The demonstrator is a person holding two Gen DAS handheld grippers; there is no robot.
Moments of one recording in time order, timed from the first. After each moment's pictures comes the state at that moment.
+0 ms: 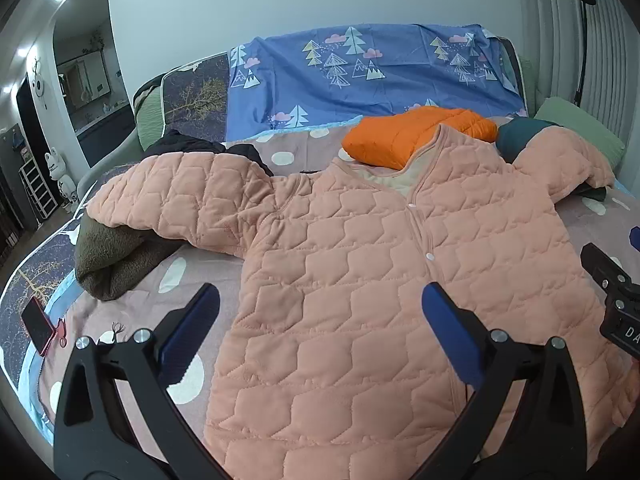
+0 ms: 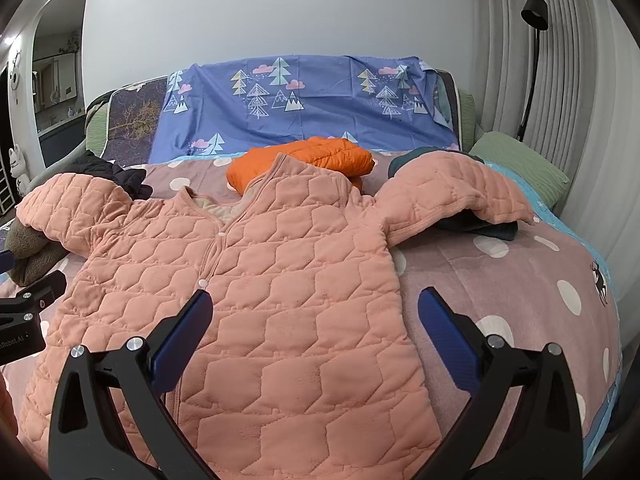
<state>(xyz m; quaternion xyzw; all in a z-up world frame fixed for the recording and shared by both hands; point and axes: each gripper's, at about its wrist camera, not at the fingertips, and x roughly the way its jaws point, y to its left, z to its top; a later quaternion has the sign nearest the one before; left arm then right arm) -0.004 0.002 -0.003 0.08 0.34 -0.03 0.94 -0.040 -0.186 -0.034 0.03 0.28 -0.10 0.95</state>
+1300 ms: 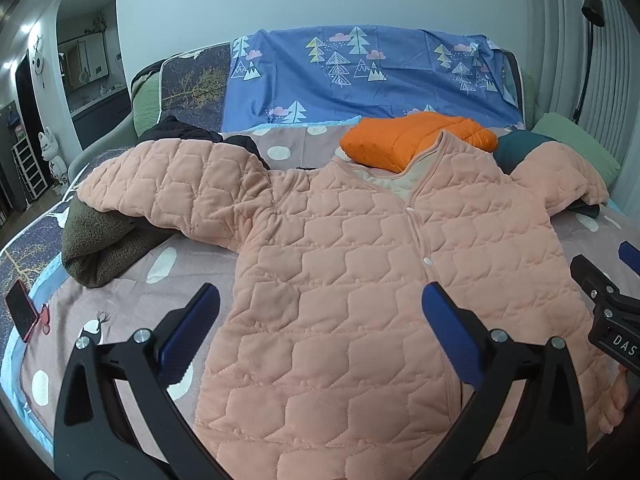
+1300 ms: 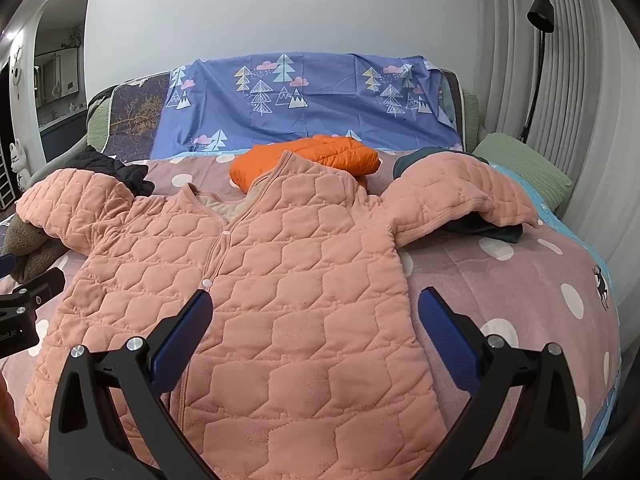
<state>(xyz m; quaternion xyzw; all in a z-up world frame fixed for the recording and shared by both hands) 0.002 0.017 -0.006 0.04 0.34 -0.05 0.94 -0.032 -0.179 -0.034 0.03 0.29 -0.10 0.95</state>
